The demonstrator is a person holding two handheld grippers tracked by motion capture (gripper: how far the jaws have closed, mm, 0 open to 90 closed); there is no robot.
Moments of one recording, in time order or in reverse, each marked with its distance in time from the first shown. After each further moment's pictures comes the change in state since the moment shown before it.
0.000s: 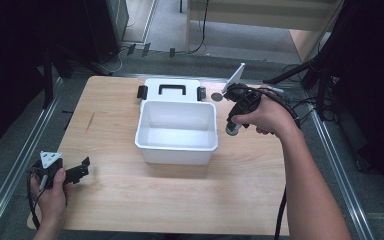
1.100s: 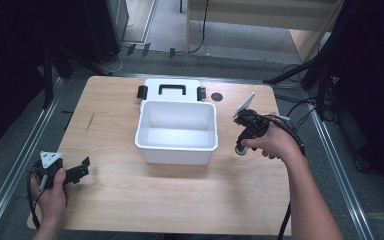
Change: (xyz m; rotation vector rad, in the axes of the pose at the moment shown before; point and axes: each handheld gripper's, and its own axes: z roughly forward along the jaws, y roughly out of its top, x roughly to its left) left arm 0.000 0.000 0.000 0.001 0.002 0.001; right arm -0.015 -0.050 0.063 0.031 -0.003 0.053
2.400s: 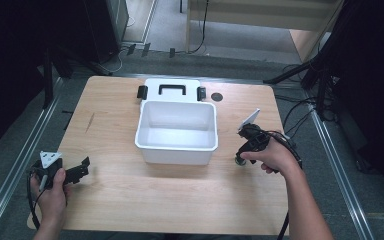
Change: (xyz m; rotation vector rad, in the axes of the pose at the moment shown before) left arm 0.000 0.000 0.000 -0.002 -0.001 -0.004; right arm -0.011 -0.024 0.057 0.023 0.035 0.144
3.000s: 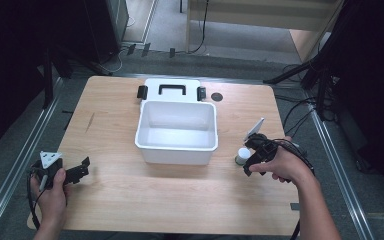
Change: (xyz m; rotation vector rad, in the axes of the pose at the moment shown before) left arm 0.000 0.000 0.000 -0.002 -0.002 0.001; right arm 0.001 -0.033 -0.005 0.065 -0.055 -0.083
